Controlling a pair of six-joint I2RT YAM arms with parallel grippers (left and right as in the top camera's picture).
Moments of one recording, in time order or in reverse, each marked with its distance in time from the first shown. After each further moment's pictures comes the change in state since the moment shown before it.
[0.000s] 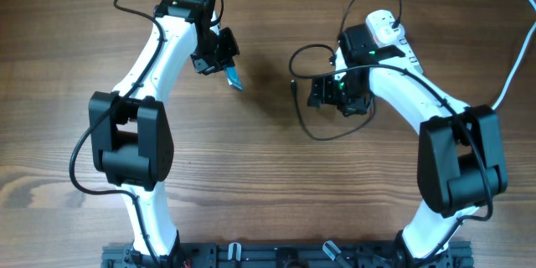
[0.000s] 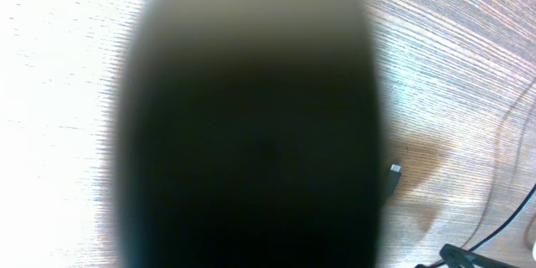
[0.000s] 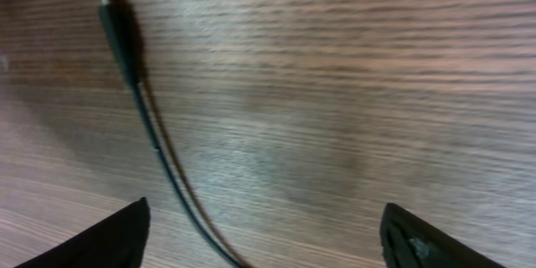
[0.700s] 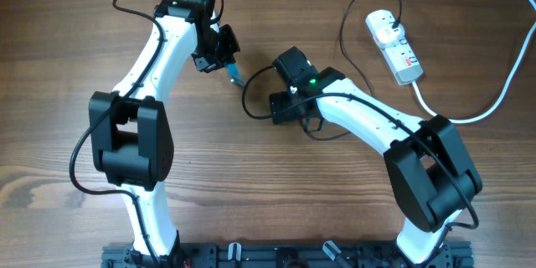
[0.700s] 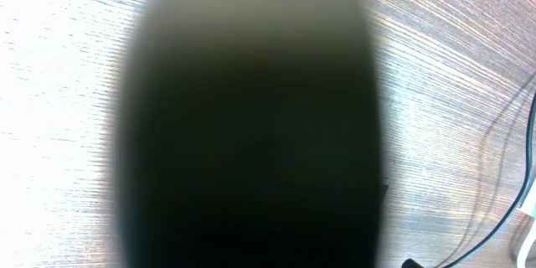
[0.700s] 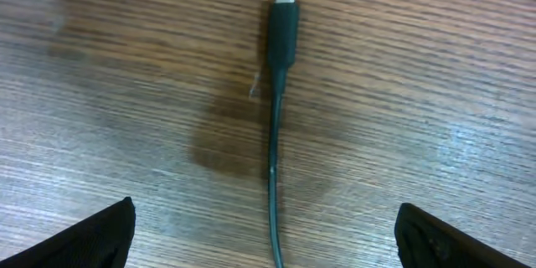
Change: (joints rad) left arm 0.000 0.000 0.000 0.035 0.000 -0.035; right arm 0.317 0.000 0.000 0.123 0.369 0.037
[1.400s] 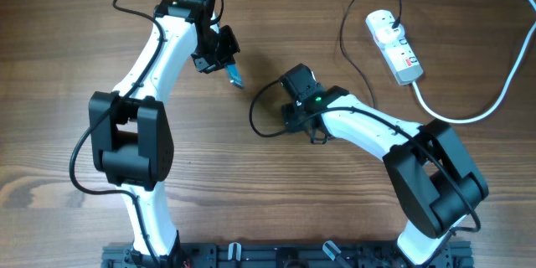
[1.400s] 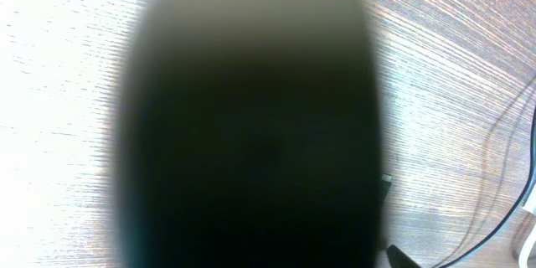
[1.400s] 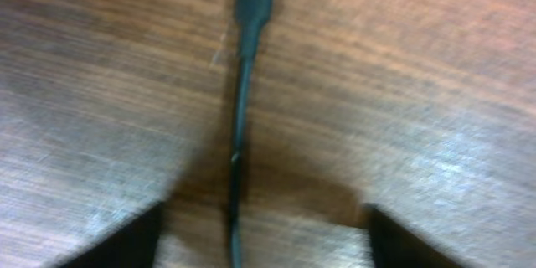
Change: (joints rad) left arm 0.000 0.000 0.000 -0.010 0.000 0.002; right arm 0.001 -0.033 -0.187 0.187 0.067 -0.087
